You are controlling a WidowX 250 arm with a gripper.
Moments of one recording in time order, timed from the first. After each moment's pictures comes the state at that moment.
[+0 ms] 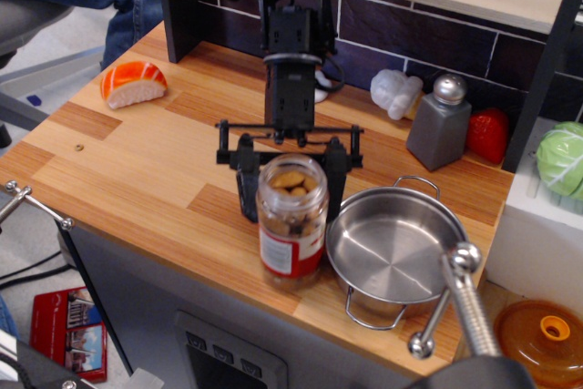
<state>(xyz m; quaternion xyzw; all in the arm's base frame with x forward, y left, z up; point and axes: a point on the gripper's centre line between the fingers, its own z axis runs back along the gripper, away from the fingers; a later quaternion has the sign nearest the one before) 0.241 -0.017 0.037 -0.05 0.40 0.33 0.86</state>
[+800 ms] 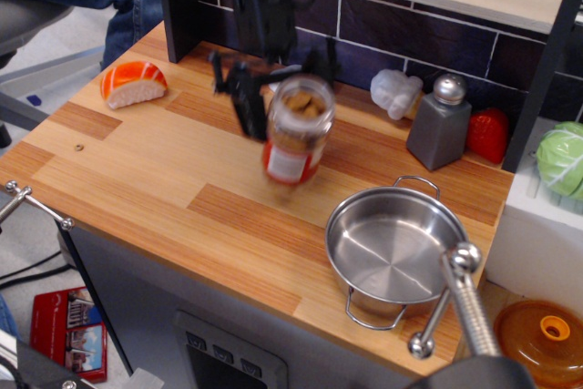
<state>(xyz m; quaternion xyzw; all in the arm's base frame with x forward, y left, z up) 0.299 0.011 0.074 -0.06 0.22 0.50 0.83</state>
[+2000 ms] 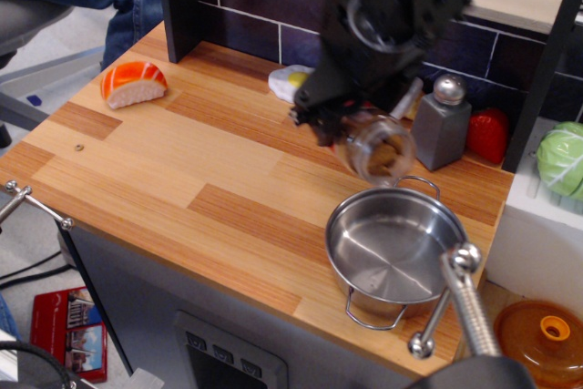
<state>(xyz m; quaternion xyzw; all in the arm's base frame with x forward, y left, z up) 0.297 -0.047 0.089 0.04 -0.24 0.49 0.84</state>
